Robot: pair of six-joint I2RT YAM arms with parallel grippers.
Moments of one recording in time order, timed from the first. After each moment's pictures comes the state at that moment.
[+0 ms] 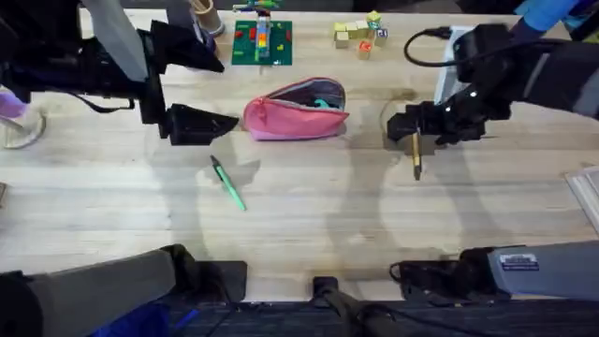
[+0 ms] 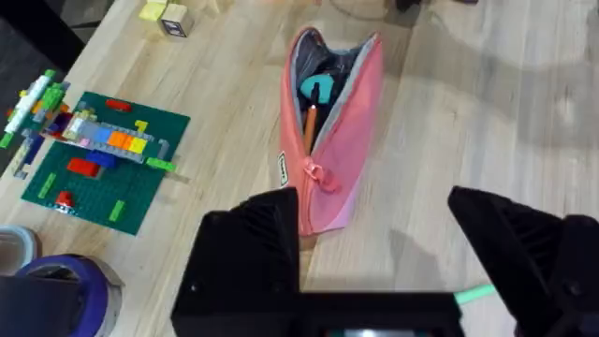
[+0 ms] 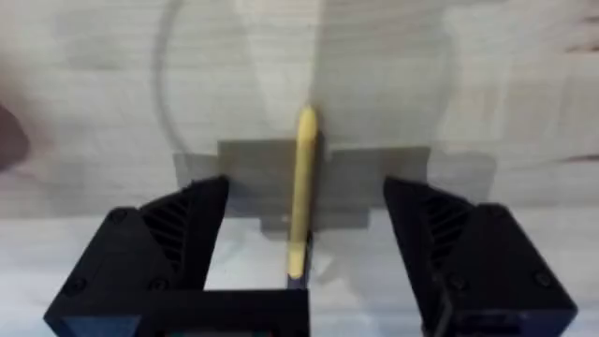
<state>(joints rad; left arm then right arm) 0.31 1.42 1.17 -1.24 1.00 1.55 0.03 1.56 0.92 -0.72 0.00 0.11</state>
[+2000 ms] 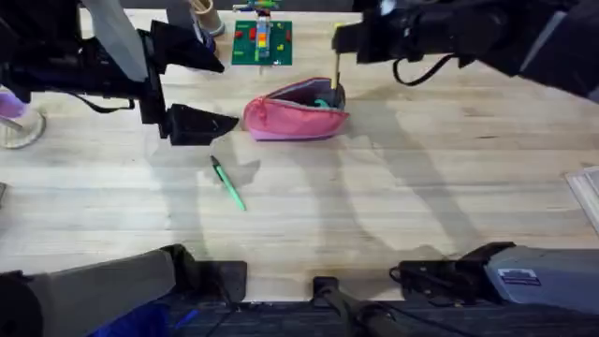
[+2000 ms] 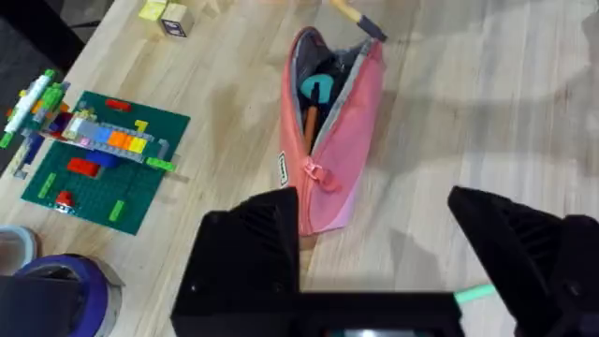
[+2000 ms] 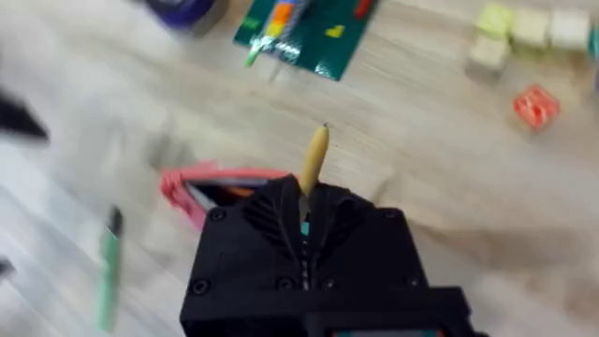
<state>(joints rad) 0.31 1.42 1.17 -1.24 1.00 1.55 0.38 1.49 1.18 -0.38 -0.23 0.18</state>
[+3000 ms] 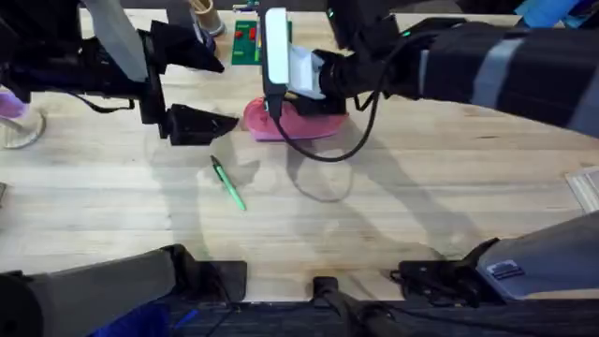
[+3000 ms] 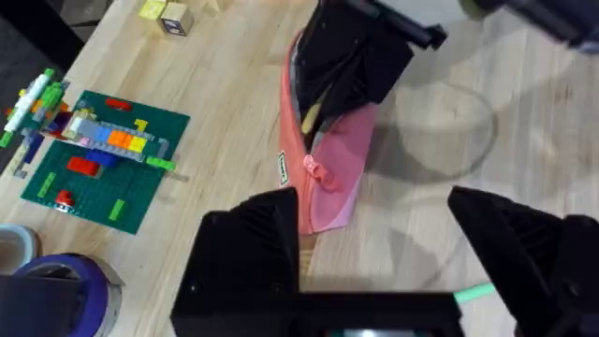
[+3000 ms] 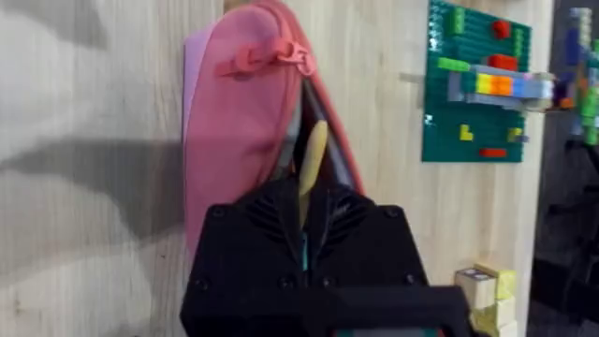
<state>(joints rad) 0.31 1.42 1.17 -1.24 0.99 1.55 0.59 1.71 1.18 -0.36 -0.23 -1.07</state>
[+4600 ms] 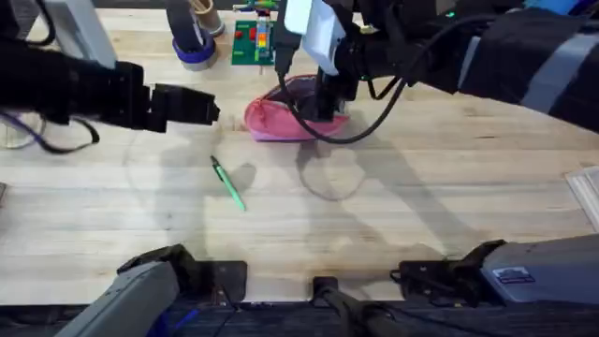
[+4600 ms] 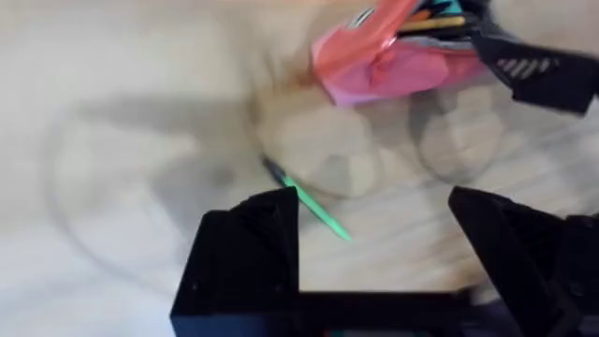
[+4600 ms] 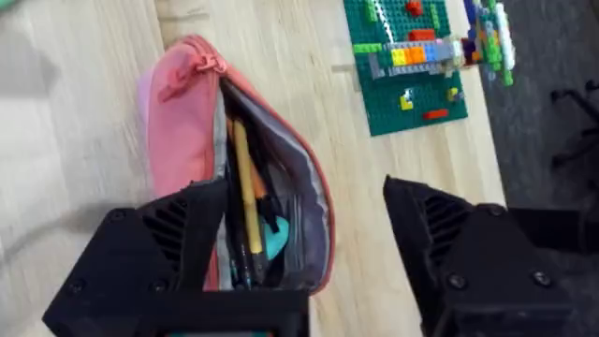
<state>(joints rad) 0.31 1.13 1.18 -1.27 0.54 0.42 0.55 1.60 1.18 -0.35 -0.22 -0.84</state>
